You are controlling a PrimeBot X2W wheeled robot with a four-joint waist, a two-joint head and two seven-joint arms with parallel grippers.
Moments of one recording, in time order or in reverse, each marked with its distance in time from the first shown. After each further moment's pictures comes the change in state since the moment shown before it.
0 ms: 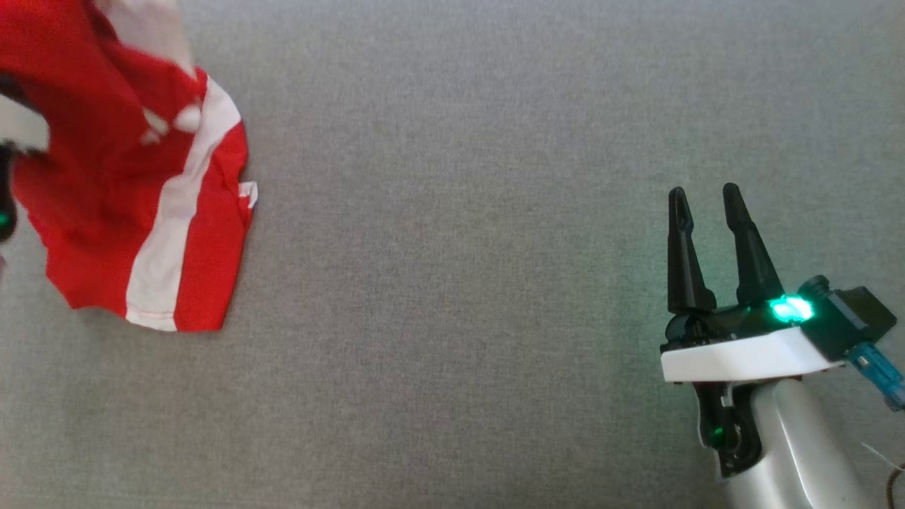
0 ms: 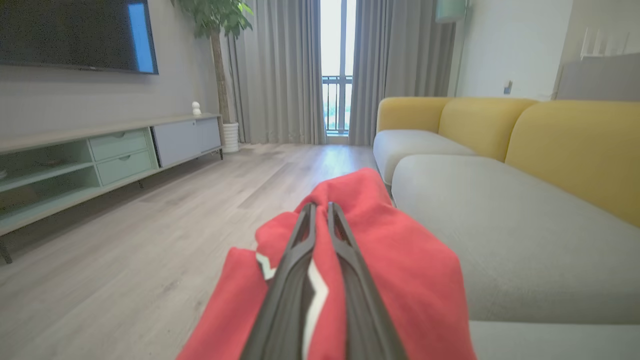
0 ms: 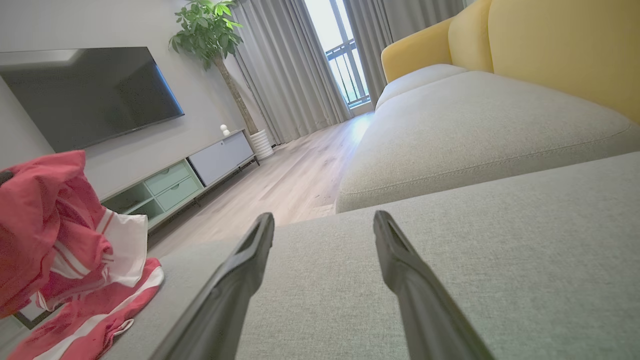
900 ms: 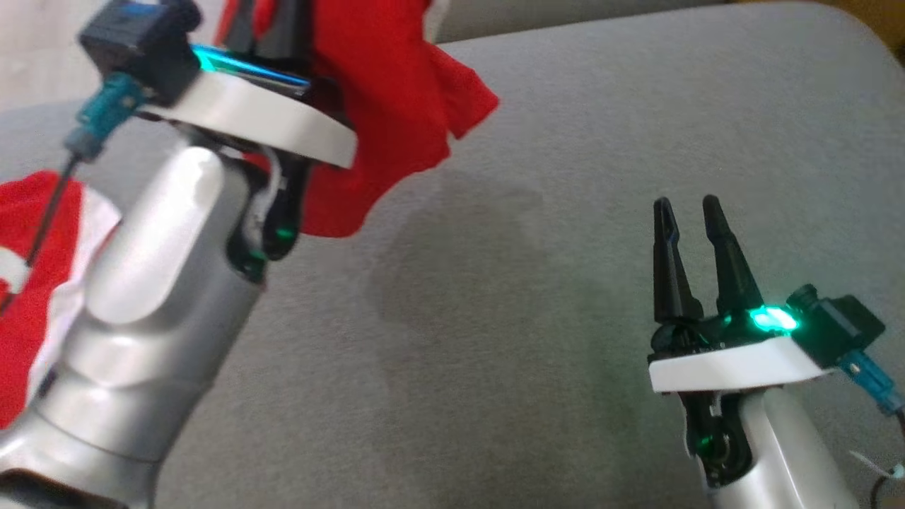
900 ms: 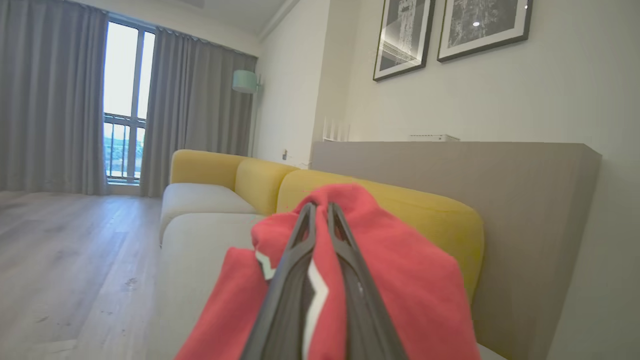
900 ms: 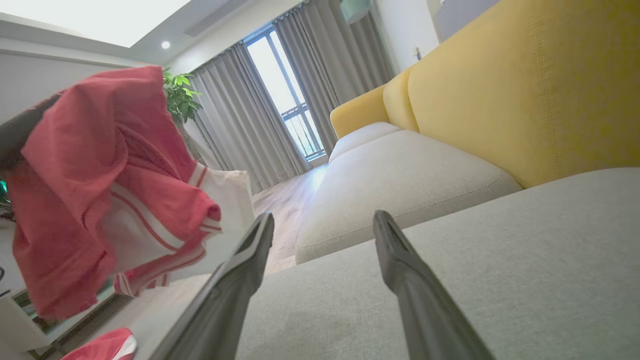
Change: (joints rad) left arm 0.108 -0.237 -0.151 -0.638 0.019 0.257 0.149; right arm 0.026 0.000 0.047 -0.006 0.096 0.000 0.000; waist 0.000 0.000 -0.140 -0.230
